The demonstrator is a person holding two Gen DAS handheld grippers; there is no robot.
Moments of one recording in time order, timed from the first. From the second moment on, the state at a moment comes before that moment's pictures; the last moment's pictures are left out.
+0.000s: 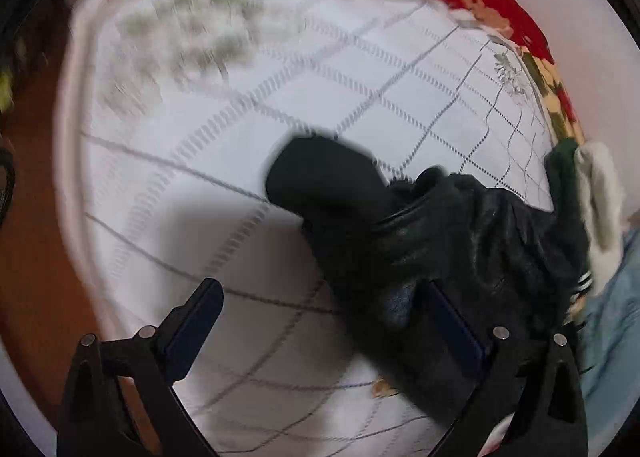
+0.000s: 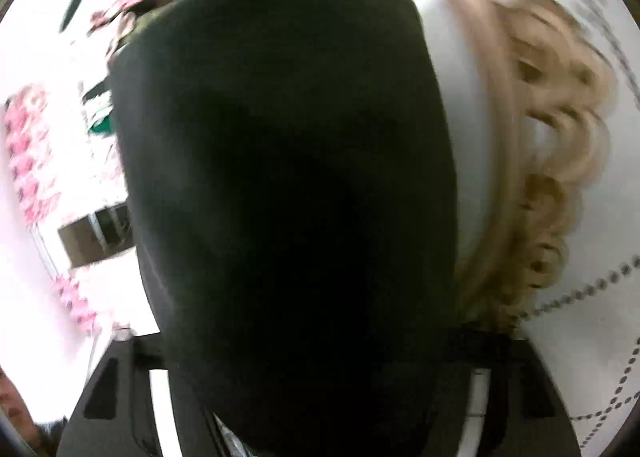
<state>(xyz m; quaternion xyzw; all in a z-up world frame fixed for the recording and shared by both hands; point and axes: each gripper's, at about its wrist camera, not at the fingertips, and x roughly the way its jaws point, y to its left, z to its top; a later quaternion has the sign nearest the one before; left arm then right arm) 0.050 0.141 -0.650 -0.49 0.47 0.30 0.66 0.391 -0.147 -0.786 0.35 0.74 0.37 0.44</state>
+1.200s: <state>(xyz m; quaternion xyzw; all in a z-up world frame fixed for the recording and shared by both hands) 0.402 0.141 -0.426 -0.38 0.33 0.12 0.85 0.632 -0.134 -0.584 0.49 0.55 0.44 0.51</state>
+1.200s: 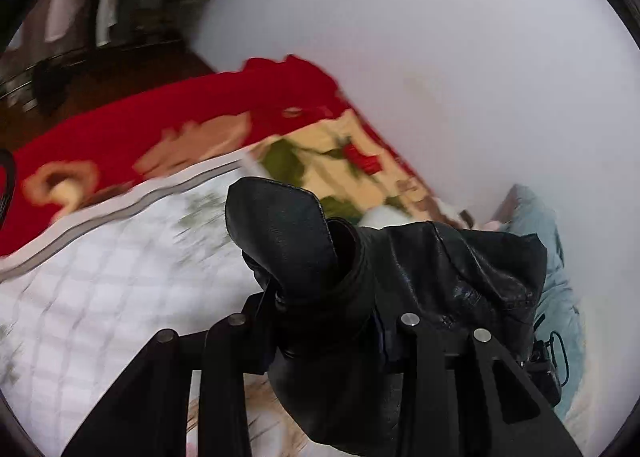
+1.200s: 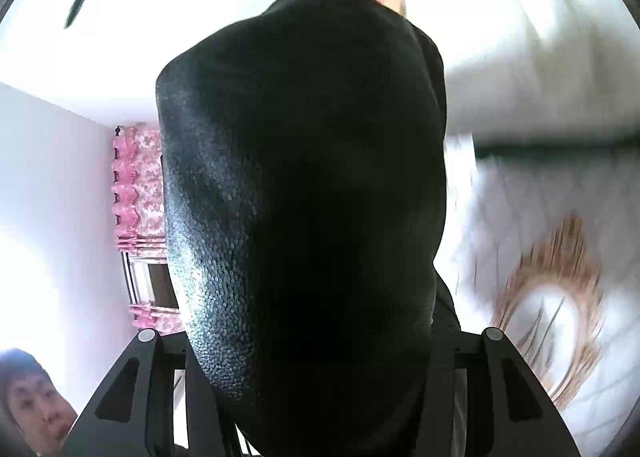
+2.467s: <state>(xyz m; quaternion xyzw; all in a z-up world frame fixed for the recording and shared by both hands) 0.543 0.069 -0.452 -0.05 0.46 0.16 0.87 0.709 -0.146 -0.480 0.04 0.55 0.06 0.83</state>
